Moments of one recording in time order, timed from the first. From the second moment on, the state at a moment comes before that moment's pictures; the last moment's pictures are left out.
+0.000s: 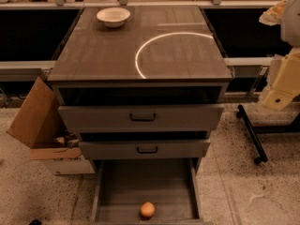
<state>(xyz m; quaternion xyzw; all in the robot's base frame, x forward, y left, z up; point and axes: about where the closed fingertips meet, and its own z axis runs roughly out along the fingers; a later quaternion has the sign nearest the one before) 0.434 -0.204 1.015 -0.60 0.77 -0.08 0.21</state>
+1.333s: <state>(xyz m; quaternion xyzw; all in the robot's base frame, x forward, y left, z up) 0.419 -0.161 0.906 -0.63 0.74 0.07 0.23</state>
